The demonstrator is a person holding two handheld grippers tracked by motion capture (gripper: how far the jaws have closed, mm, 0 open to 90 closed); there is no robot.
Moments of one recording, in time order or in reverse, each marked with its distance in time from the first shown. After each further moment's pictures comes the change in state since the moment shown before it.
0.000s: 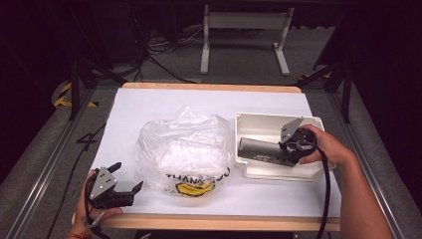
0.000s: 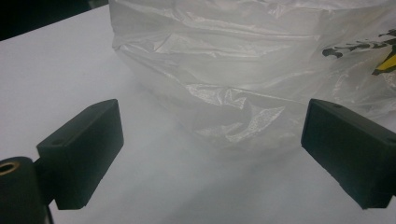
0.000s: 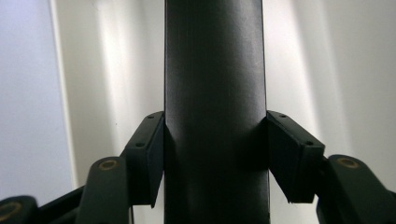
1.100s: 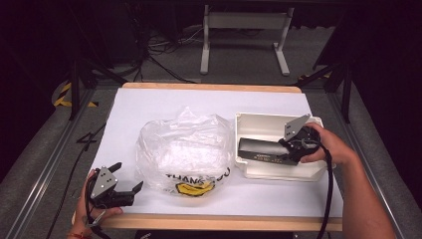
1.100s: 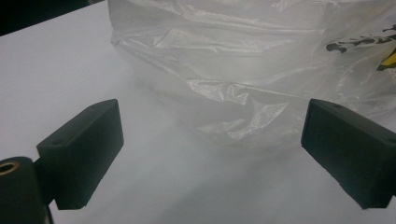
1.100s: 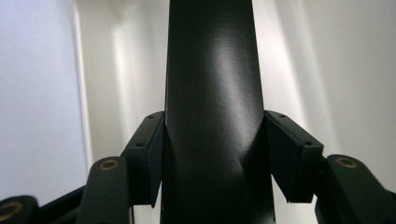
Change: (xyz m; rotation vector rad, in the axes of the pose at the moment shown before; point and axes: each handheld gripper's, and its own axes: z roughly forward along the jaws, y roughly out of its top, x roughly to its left) left arm 0.001 -0.001 0.002 0.012 -0.001 0.000; right arm 0.001 0.001 -0.014 -0.078 0.014 0.005
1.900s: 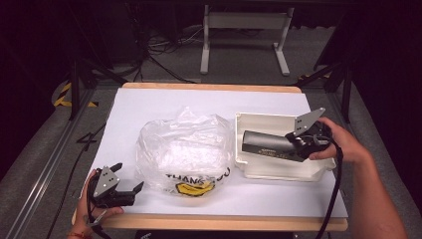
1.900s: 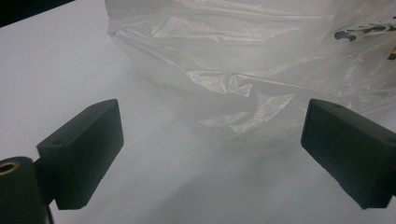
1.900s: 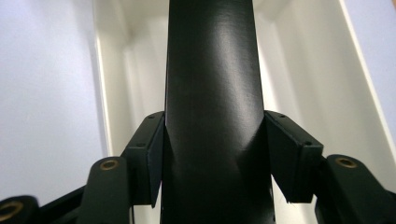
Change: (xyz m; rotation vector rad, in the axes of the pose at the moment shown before) left arm 0.000 -0.001 0.004 0.034 0.003 0.010; right arm 0.004 0.003 -0.038 -0.041 -0.037 0.016
